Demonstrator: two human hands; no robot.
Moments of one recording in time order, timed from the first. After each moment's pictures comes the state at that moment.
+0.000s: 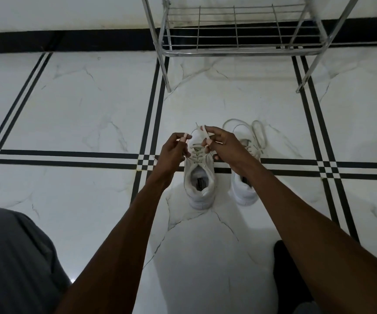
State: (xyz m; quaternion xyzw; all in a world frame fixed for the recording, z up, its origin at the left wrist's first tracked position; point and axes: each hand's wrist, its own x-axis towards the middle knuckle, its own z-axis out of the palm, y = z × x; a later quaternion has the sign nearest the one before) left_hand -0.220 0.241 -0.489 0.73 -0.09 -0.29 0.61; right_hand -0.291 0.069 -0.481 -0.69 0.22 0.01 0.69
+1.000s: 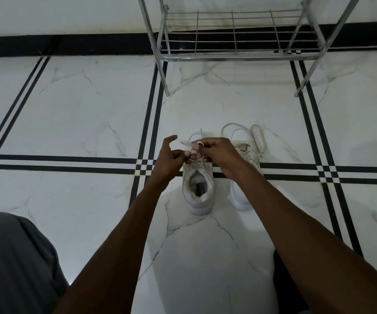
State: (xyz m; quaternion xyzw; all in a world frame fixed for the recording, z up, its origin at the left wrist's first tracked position) left_hand -0.212 0.244 -0.499 0.74 -0.09 -0.30 0.59; right_hand -0.278 0.079 -0.486 -0.67 0.25 0.02 0.70
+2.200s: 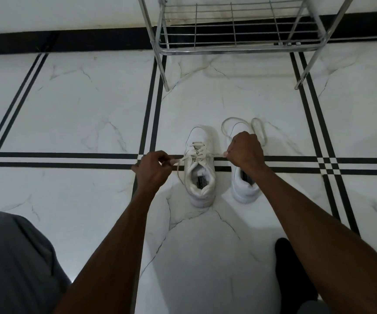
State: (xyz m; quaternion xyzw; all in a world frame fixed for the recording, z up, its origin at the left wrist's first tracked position) left_hand -0.221 0.283 -0.497 0.94 -0.10 -0.14 0.28; right_hand -0.301 0.044 -0.505 -0.88 0.39 0.03 0.27
